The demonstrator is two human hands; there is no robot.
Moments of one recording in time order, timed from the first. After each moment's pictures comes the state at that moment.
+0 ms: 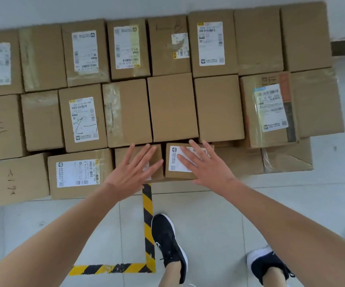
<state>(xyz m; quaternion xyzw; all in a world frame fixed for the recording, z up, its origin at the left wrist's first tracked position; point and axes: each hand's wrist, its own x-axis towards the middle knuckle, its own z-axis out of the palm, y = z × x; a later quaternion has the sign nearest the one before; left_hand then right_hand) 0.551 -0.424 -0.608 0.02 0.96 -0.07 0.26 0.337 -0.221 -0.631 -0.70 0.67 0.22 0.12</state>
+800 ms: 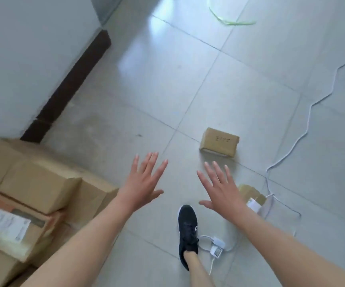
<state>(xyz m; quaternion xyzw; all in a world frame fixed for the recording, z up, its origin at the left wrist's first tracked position) 0.093 0.152 -0.507 0.37 0.91 -0.02 0.21 0.182 0.412 -0.509 -0.12 0.95 0.07 0.27</state>
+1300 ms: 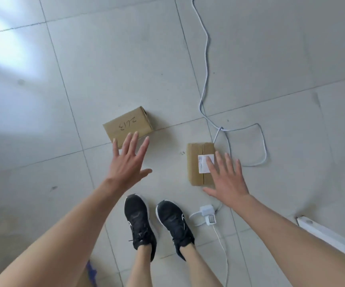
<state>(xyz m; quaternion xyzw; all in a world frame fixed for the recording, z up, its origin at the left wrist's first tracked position) 0.086 0.469 -0.650 0.59 0.76 -0.13 0.23 0.371 0.599 -0.636 0.35 0.85 -0.10 0.39</state>
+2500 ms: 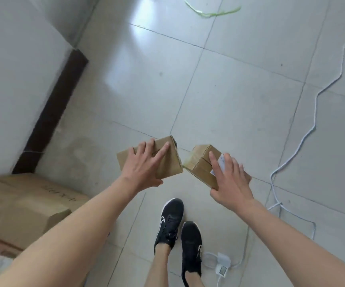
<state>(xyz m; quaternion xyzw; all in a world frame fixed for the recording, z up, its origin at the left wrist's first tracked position) -0.026 0.303 -0.535 0.38 0.89 -0.14 0.22 0.120 0.539 -0.536 0.08 0.95 -0.08 0.28</state>
